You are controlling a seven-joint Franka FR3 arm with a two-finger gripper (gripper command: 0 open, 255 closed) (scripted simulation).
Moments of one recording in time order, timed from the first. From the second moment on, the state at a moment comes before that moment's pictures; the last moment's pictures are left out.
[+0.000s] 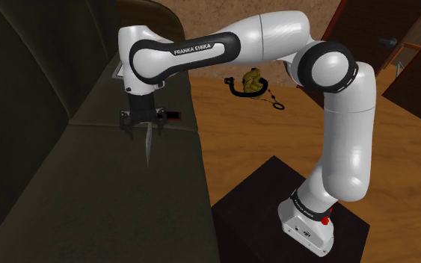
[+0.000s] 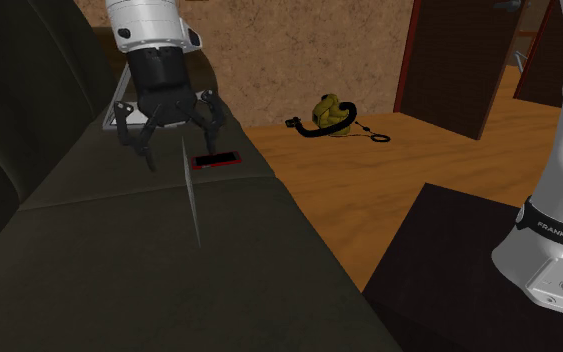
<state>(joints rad) 0.21 0.51 0.43 -1.51 -0.02 1.81 1.03</state>
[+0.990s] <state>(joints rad) 0.22 0.53 0.43 -1.54 -0.03 1.86 1.03</state>
